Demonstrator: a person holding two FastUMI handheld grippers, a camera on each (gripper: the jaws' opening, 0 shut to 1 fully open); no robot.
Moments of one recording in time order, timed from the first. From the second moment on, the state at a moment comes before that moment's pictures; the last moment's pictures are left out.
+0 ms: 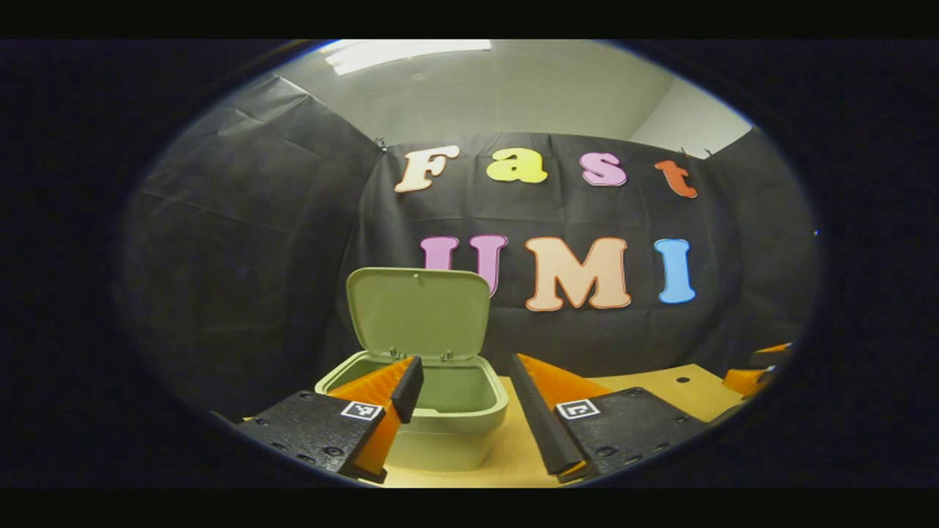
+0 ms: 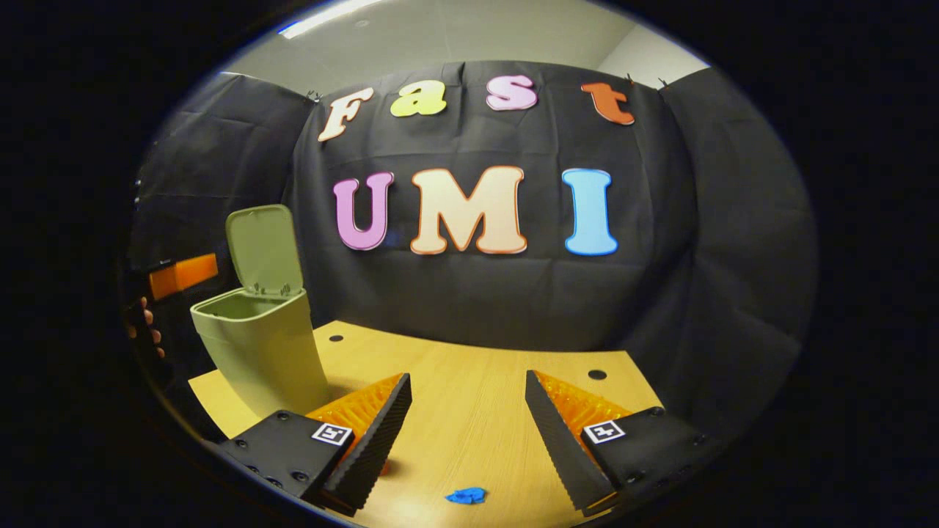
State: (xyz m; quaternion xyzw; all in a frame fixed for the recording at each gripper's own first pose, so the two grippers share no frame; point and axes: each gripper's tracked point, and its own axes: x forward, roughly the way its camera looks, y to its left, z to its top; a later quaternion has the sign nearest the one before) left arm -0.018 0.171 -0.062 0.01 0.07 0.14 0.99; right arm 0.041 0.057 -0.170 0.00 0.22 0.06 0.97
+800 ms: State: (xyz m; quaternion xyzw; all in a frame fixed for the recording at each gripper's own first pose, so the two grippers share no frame) left arm -0.060 0.170 -0.018 0.09 0.05 0.17 0.98; right arm 0.013 0.054 -0.375 -0.09 0.43 0.10 0.89
